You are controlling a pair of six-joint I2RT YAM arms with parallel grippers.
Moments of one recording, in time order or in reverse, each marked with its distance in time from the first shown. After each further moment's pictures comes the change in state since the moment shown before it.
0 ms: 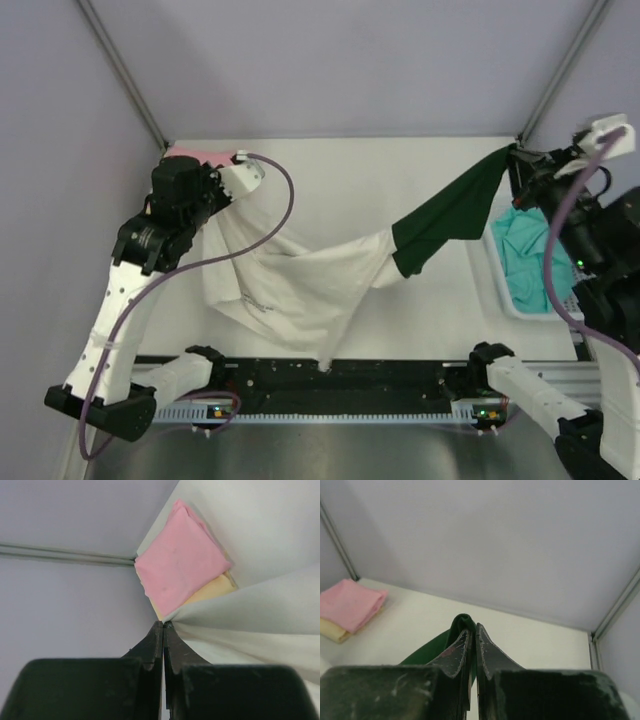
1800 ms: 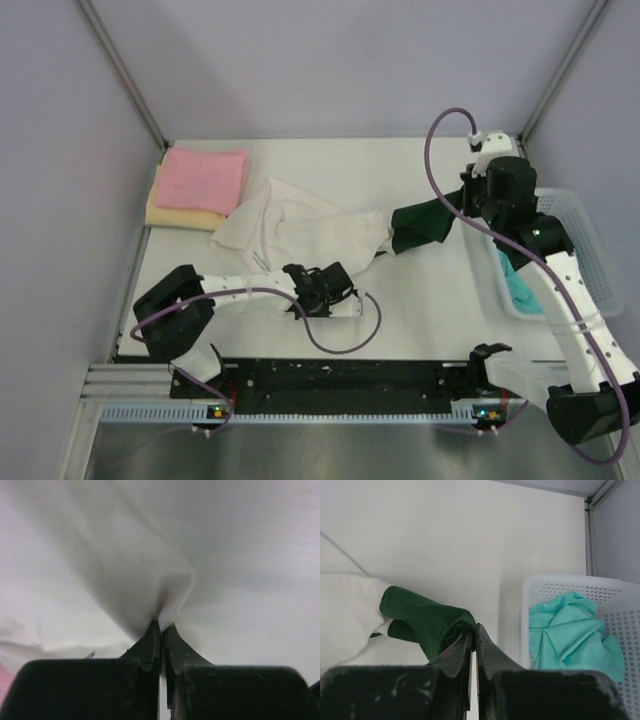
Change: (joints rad) left arm -0.708 0.555 -0.564 0.215 0.011 -0.282; right arm -0.016 0.236 -0.420 -0.015 0.240 0.010
